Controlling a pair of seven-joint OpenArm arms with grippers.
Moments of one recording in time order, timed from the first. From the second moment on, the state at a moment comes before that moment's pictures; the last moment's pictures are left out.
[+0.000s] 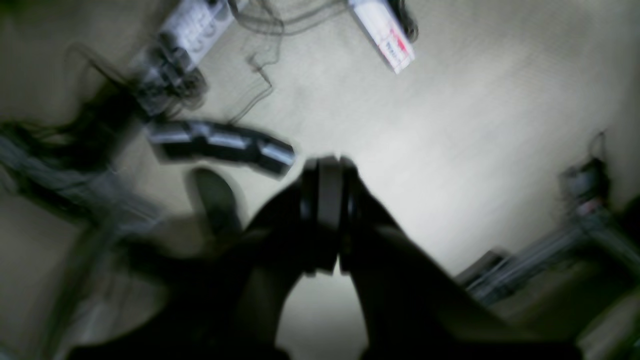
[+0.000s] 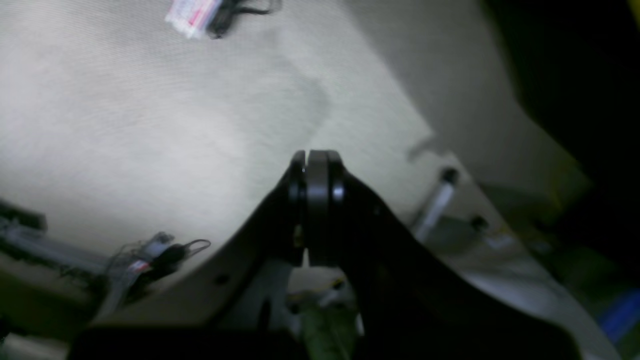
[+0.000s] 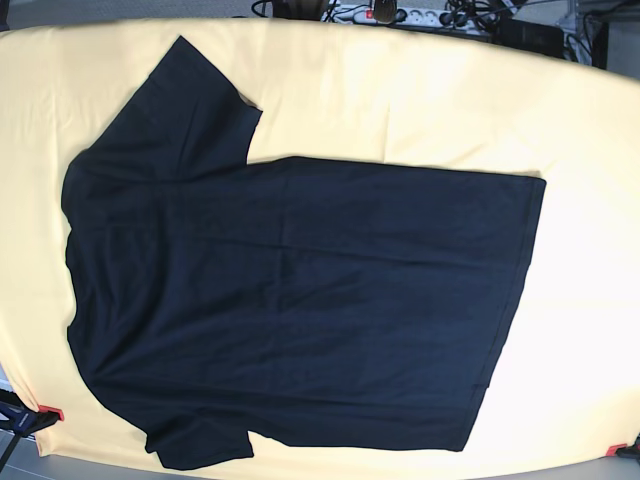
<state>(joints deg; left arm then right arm) 63.1 -41.9 23.4 107.1 -5.5 -6.0 27.6 -63.1 20.3 -25.9 110.2 -22.9 -2.7 -51.9</state>
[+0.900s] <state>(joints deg) 65.3 -46.4 -6.3 134.0 2.1 -8.3 29.2 -61.7 26.7 -25.9 133.1 -48.3 -9.4 -50.4</state>
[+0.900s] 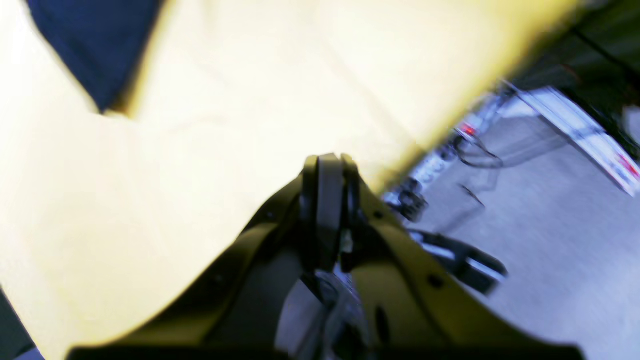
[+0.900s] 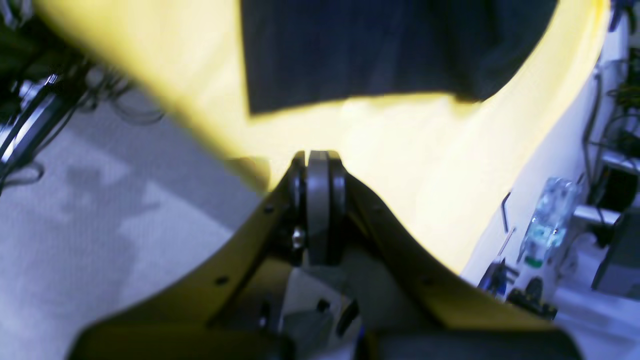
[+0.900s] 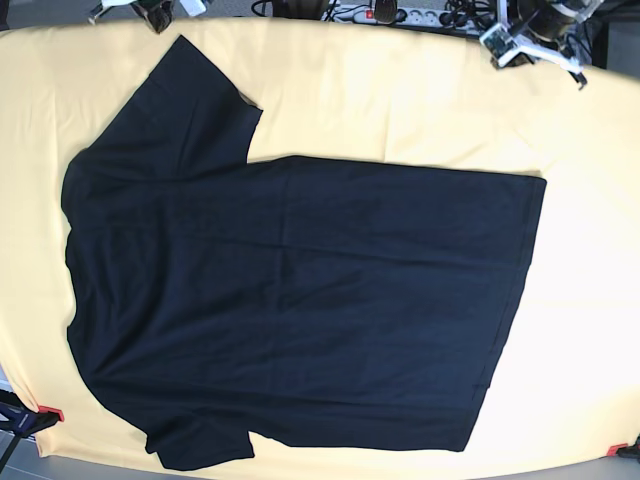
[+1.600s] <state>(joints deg) 32.9 -62.3 -5.9 103.8 0.4 -38.4 -1.8 -41.5 30.0 -26.0 133.1 -39.2 -5.8 -43.7</state>
